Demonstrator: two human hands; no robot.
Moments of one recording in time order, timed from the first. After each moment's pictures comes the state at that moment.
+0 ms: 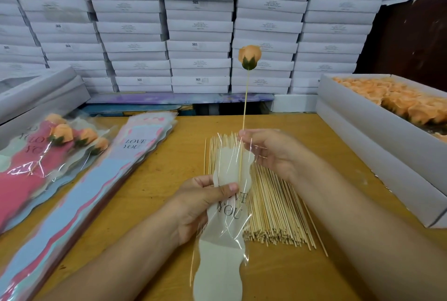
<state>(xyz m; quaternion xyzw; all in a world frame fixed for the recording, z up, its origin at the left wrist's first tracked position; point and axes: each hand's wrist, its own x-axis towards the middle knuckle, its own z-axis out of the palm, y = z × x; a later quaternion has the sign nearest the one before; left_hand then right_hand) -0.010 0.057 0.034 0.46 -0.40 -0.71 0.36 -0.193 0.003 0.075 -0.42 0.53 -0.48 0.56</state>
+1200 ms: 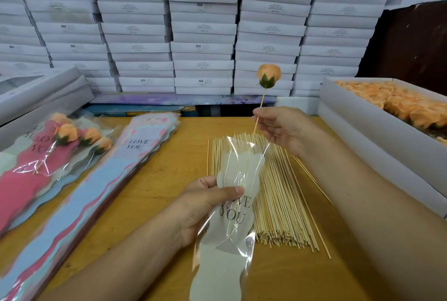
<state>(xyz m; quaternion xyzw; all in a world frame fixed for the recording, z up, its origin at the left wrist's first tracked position) -0.007 0.060 0.035 0.44 -0.44 -0.70 0.35 -0.210 -0.019 0.108 -0.40 0.54 -0.53 0.52</state>
